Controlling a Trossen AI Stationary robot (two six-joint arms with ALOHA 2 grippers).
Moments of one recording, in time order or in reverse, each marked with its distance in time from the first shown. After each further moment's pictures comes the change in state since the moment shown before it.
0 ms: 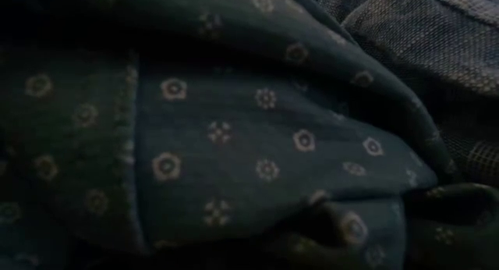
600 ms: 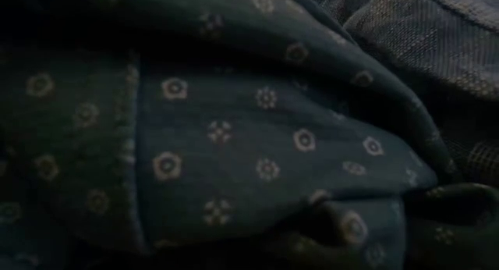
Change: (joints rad) left arm 0.000 0.000 0.000 0.011 0.000 0.024; right arm 0.058 0.015 -0.315 0.817 -0.263 -0.292
